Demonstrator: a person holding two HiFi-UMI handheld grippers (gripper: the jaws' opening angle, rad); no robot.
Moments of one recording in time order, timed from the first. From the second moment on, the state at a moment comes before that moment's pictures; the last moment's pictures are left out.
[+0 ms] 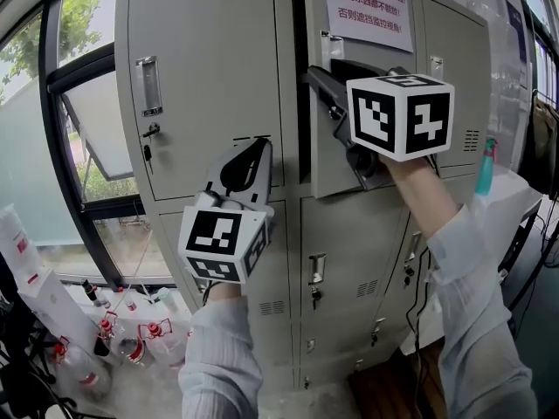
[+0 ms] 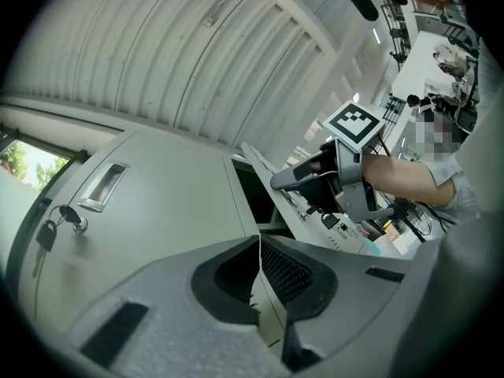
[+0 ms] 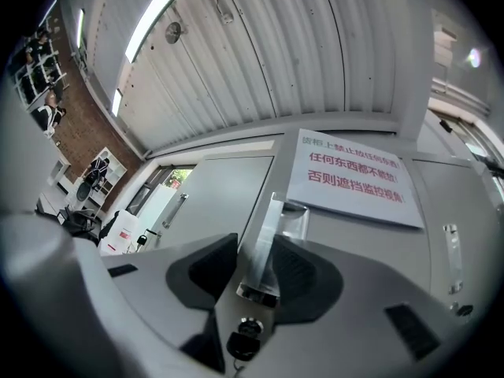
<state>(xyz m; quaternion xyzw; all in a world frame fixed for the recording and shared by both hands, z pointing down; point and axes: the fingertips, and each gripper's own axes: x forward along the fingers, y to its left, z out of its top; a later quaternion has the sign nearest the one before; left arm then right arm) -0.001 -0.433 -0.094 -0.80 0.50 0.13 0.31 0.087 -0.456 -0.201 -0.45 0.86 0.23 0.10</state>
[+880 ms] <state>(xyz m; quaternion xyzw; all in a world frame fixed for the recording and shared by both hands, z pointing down) 0.074 -0.386 -0.069 -0.81 0.48 0.10 0.32 0.167 -0.370 -0.199 -0.37 0.89 0.20 0.15</state>
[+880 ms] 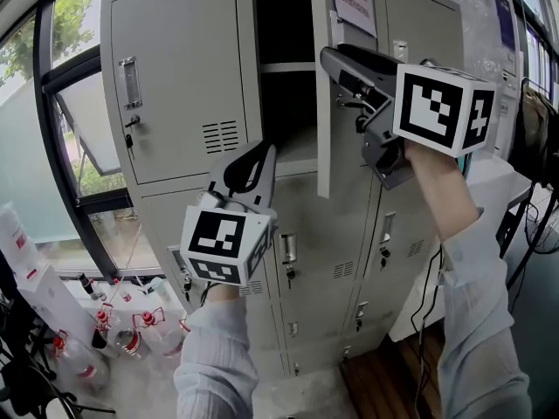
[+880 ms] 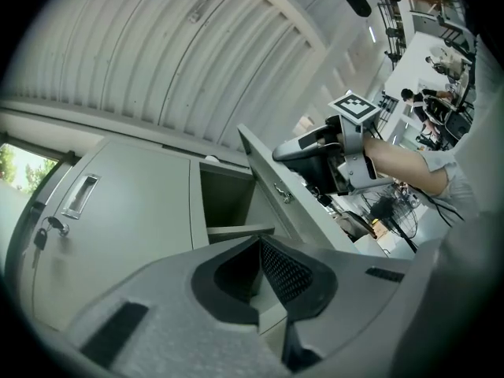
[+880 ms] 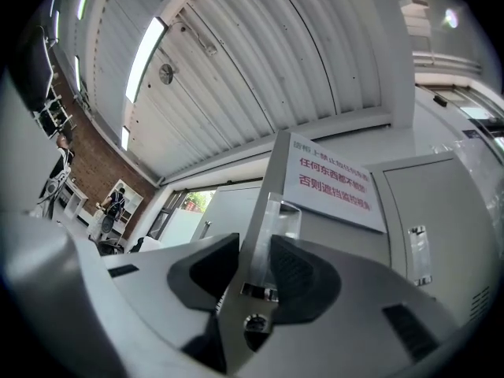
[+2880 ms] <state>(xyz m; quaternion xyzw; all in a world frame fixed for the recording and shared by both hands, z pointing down) 0.183 -0.367 -0.019 -0.87 0.38 0.12 0.29 0.362 -0.320 -0.195 -0.60 0.74 0.29 0.08</state>
